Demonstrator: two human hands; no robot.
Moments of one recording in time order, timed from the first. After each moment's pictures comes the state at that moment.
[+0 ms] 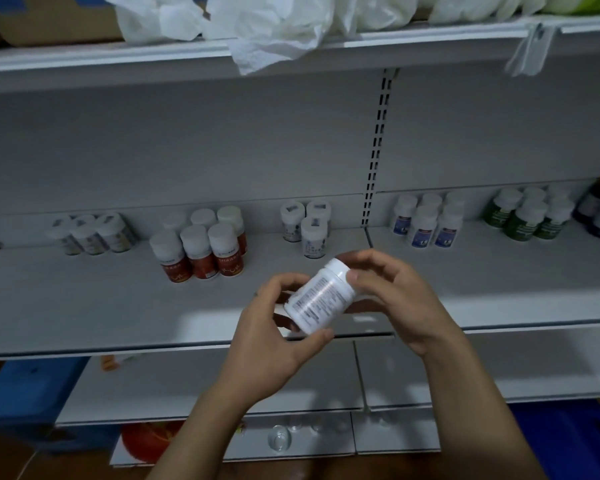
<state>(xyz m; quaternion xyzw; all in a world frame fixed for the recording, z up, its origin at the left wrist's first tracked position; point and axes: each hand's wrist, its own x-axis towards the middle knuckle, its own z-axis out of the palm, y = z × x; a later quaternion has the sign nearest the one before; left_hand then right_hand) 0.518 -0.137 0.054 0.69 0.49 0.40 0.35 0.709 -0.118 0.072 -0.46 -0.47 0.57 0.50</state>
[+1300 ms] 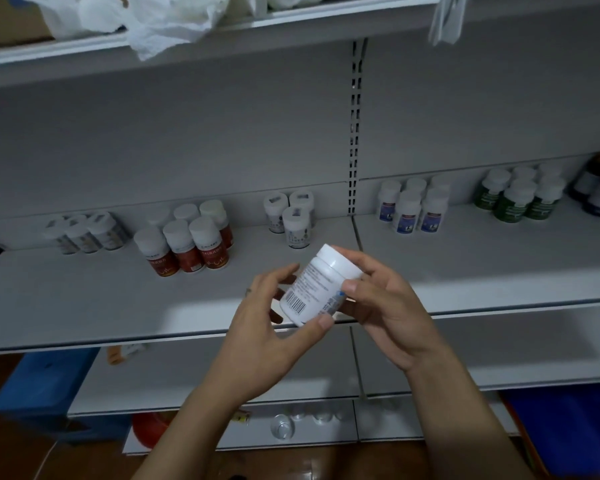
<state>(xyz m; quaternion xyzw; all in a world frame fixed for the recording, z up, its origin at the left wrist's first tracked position) 0.556 -0.157 0.063 0.71 0.52 0.35 0.32 0.734 -0.140 0.047 -0.30 -0.37 0.68 0.55</state>
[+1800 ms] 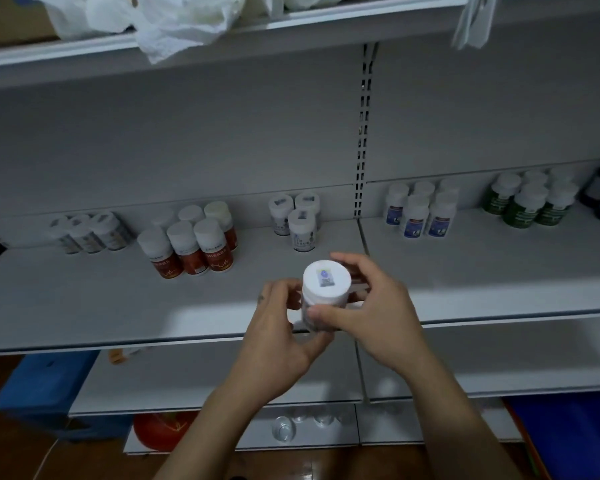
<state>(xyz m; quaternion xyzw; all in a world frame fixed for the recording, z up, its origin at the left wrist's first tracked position) 0.560 -0.140 0.036 0.71 0.55 0.33 0.29 0.717 -0.137 0.052 -0.55 -0.56 0.40 0.48</state>
